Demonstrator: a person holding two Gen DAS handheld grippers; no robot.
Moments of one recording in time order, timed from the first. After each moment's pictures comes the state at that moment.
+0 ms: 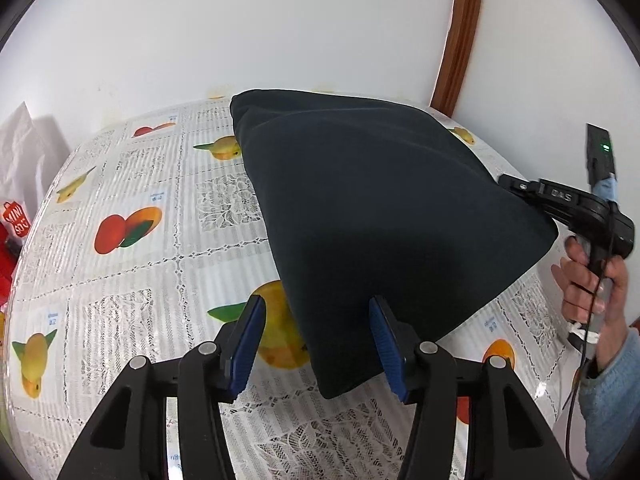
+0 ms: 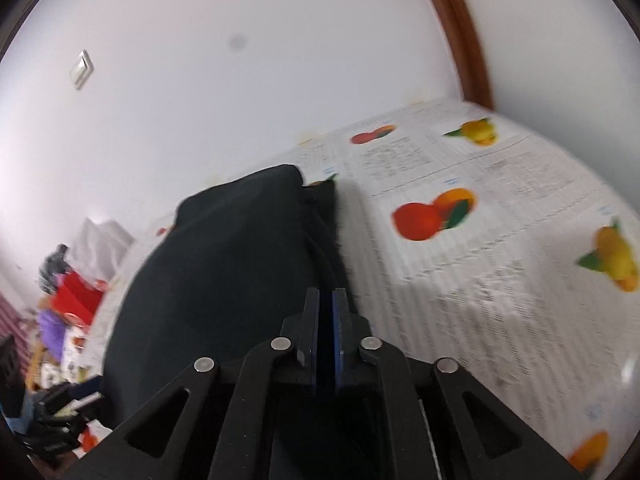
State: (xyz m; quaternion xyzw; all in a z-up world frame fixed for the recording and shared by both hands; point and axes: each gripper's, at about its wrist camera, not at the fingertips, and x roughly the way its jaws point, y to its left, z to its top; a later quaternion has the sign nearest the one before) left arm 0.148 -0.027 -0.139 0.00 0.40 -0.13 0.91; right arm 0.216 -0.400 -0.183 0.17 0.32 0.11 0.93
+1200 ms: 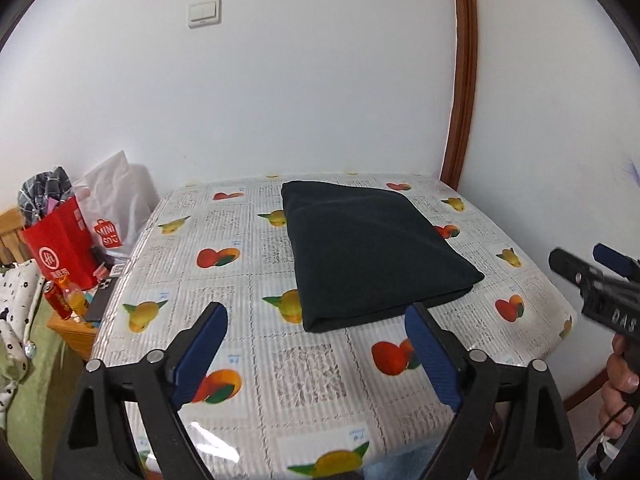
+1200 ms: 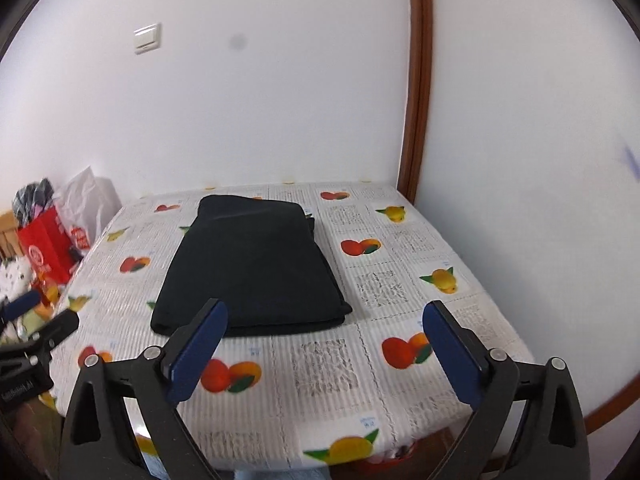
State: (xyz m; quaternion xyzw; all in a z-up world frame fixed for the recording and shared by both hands) left arm -0.023 -0.038 -0.015 0.00 0.30 -0.03 0.95; right arm -0.019 -0.345 -0.048 -0.01 0.26 -0.01 0.96
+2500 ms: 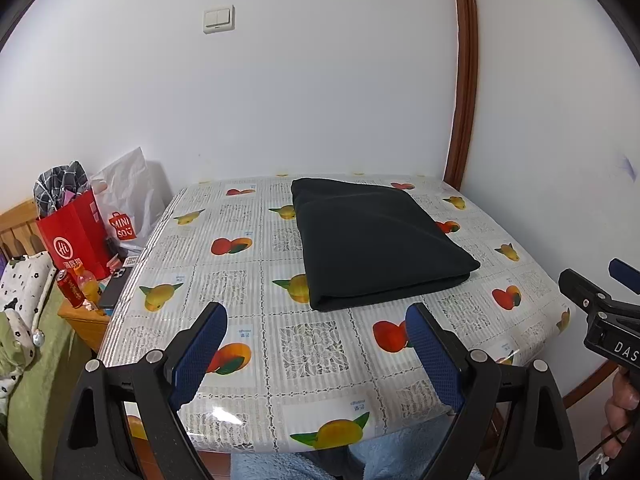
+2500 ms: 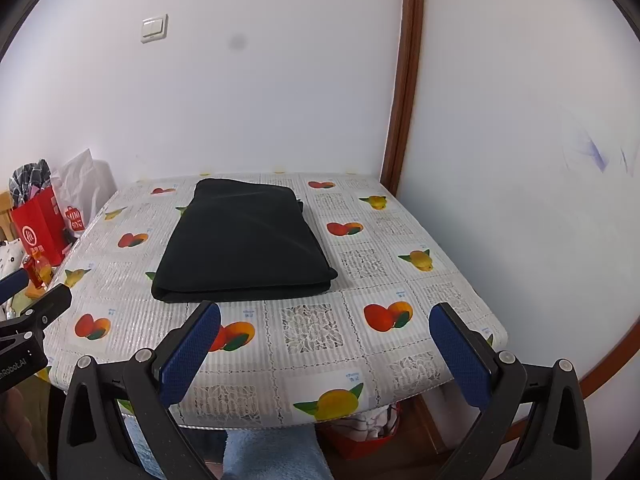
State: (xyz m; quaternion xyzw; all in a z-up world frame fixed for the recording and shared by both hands) left arm -0.056 -0.036 -0.018 -0.01 0.29 -0.01 0.96; right arm -0.067 -0.338 -0.053 -0.02 0.27 -0.04 0.96
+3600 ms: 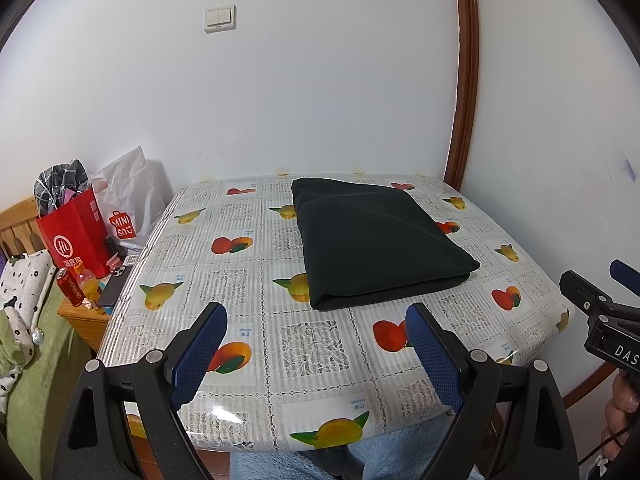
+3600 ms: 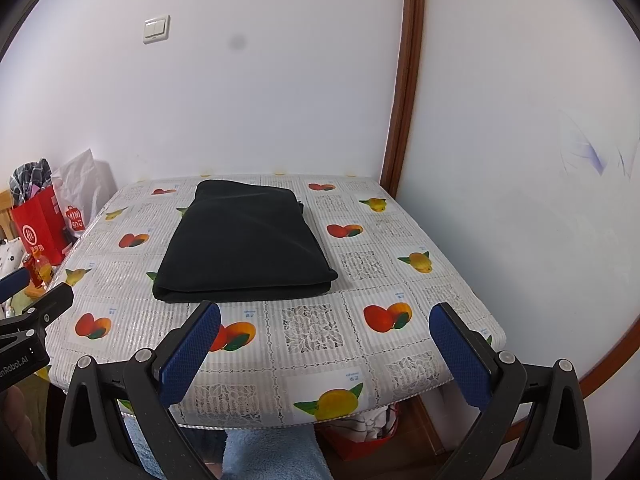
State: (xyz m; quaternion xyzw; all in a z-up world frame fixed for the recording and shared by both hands) left arm -0.057 -0.036 -0.018 -0.01 0.29 -0.01 0.96; right arm -0.068 -0.337 -0.052 -0.02 0.26 -0.04 0.96
